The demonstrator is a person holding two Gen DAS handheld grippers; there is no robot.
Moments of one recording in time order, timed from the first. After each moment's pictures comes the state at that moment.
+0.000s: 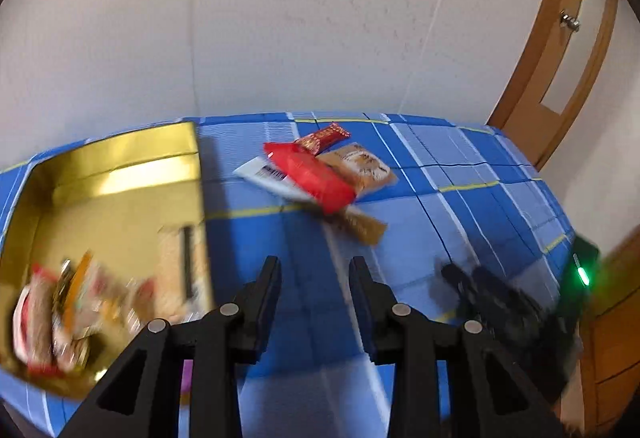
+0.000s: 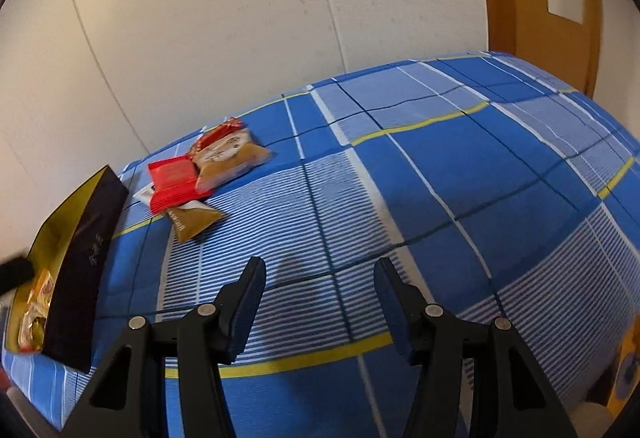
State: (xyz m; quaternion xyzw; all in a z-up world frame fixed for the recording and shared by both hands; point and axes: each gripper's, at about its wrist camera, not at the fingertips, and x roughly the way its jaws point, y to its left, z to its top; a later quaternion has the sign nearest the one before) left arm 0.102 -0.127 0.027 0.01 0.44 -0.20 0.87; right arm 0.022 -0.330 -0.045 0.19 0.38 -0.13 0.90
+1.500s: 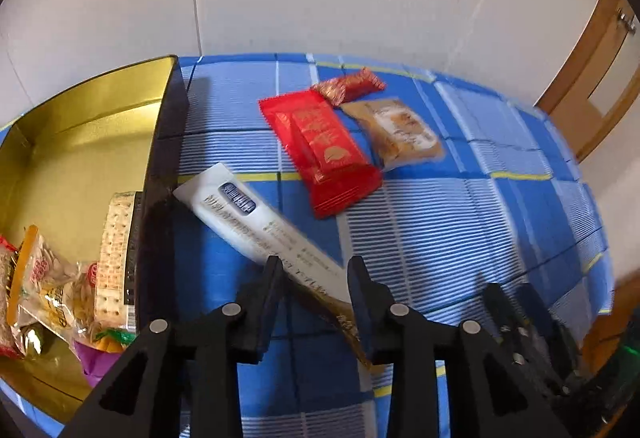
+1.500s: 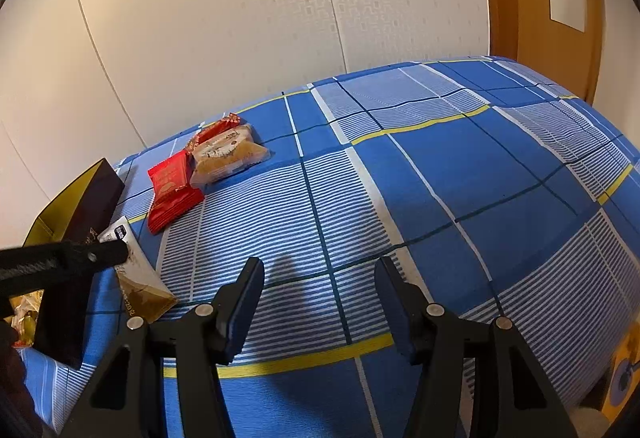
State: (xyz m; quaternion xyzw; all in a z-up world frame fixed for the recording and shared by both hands) left arm 0.136 -0.158 -0.037 0.01 0.52 -0.13 0.85; right arm 0.024 -0.325 -0.047 0.17 0.38 -0.14 0.90
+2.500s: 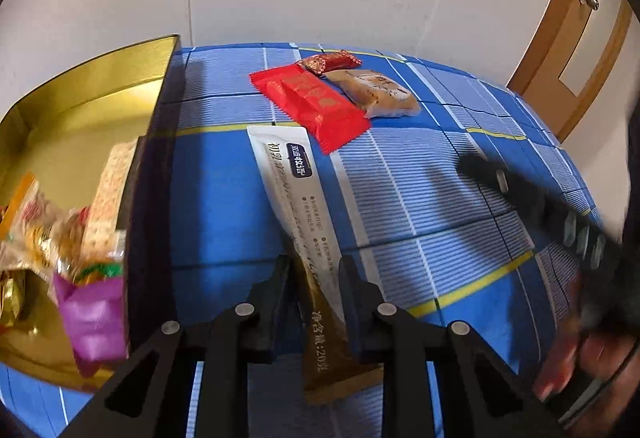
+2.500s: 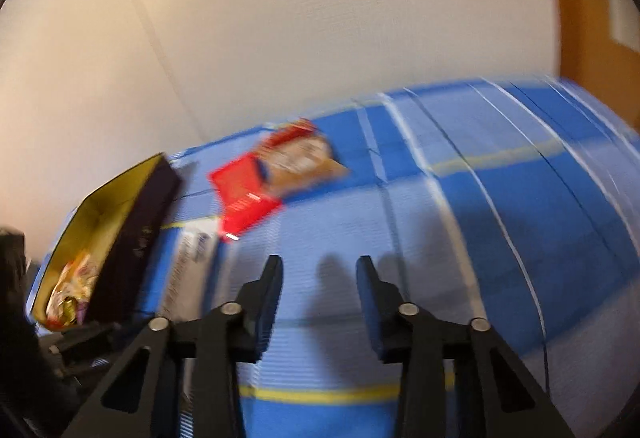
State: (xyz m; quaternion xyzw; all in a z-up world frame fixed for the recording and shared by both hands) left arm 0.083 -0.136 -0.051 0.01 0.48 -0.18 0.86; right arm 0.071 -0.304 -0.016 0.14 0.39 0.01 0.91
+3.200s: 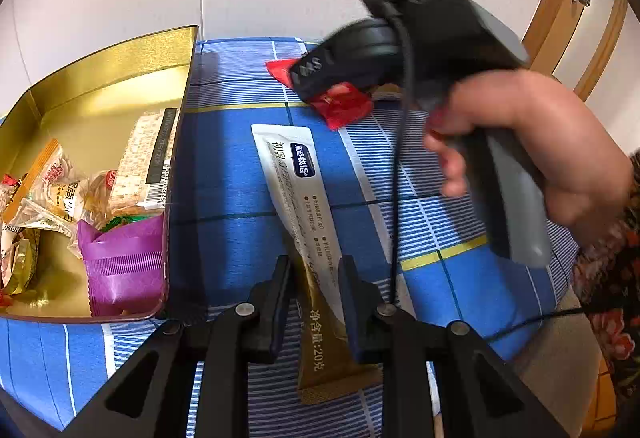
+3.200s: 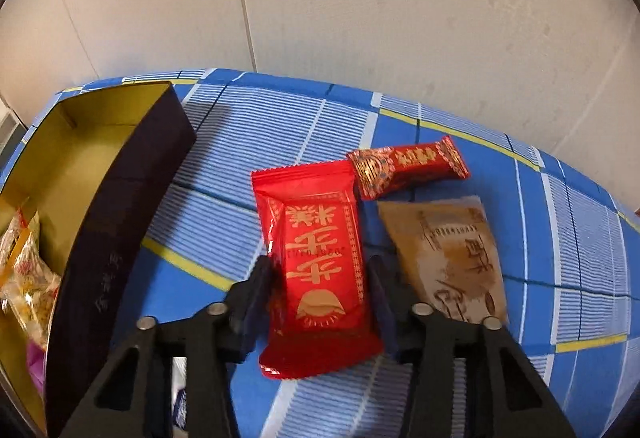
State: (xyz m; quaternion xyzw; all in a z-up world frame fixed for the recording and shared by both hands) left arm 0.062 -0.118 -0.052 0.01 0.48 -0.19 0.86; right arm 0.220 -0.227 -0.049 -0.02 0.51 0.07 0.85
